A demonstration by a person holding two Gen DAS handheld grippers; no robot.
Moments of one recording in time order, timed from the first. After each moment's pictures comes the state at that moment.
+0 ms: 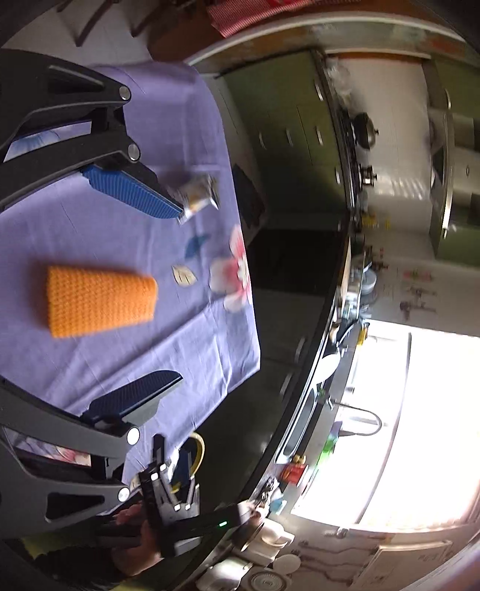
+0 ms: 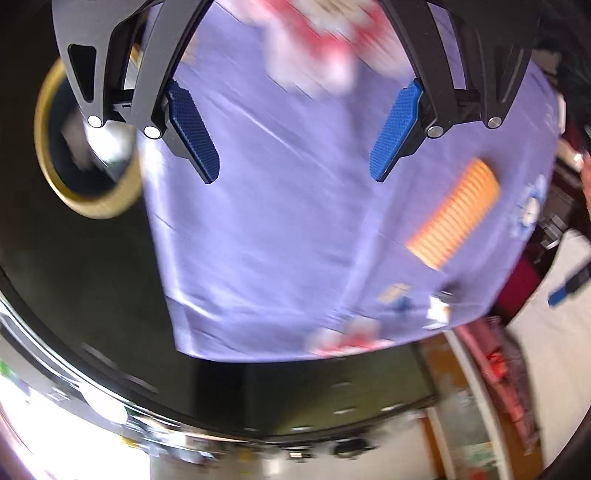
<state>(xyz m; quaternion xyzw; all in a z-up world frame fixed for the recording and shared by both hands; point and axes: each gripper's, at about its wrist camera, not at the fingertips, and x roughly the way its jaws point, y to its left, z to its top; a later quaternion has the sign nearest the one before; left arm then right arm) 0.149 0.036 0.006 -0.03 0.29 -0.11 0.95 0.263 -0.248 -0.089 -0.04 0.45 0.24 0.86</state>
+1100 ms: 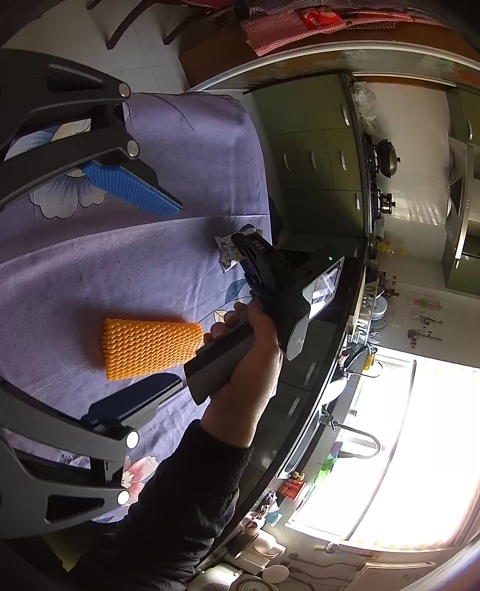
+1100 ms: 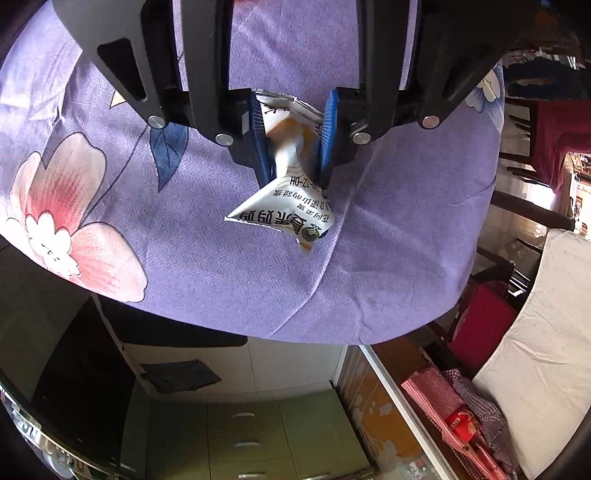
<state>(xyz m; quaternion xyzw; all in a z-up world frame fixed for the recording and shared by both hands) 0.117 0.091 -0.017 -0.06 0.31 -0.08 0.94 0.416 0.096 -0.133 -0.09 0.55 0.33 0.76</state>
